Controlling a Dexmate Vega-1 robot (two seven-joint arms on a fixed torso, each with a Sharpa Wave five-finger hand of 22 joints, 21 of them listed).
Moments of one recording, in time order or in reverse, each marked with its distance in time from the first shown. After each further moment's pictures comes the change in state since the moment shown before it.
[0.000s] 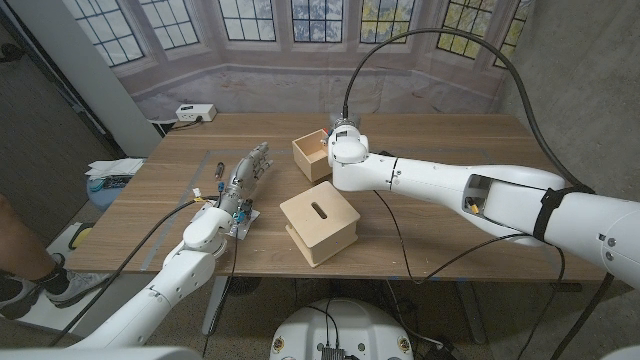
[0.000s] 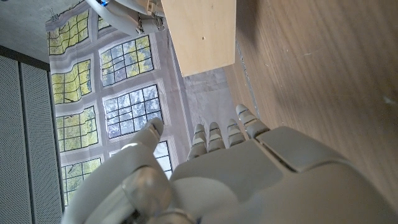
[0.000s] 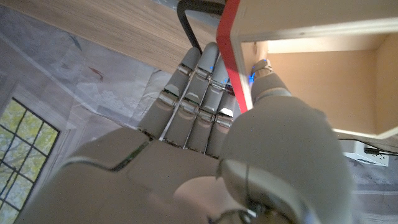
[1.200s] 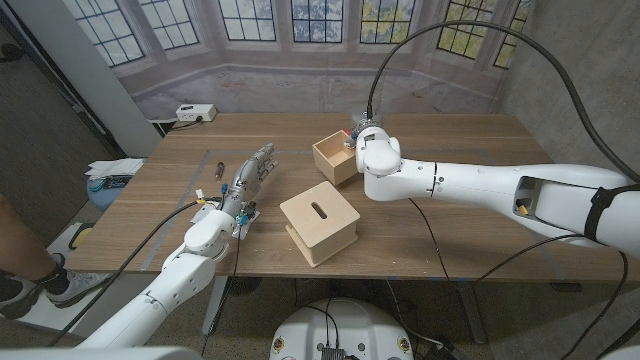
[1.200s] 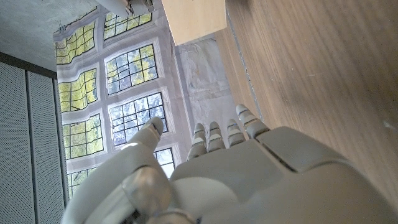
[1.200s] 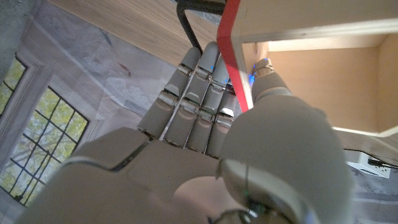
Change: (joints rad) left arm 0.040 0.032 0.008 -0.088 0.013 0.023 0.035; left_hand 0.000 0.000 0.001 -0.007 0.000 0.011 0.000 0.000 0.000 0.000 0.000 0.000 0.005 0.000 0.000 0.000 0.000 0.000 0.000 0.000 0.000; right arm 0.023 -0.252 -0.077 -0.305 -0.060 -0.083 0.062; right_hand 0.007 -0.007 -0.009 -0.001 0.000 0.015 -0.004 -0.012 0.000 0.007 -0.004 0.005 -0.002 0.015 -0.006 -0.006 0.007 0.000 0.000 0.000 0.000
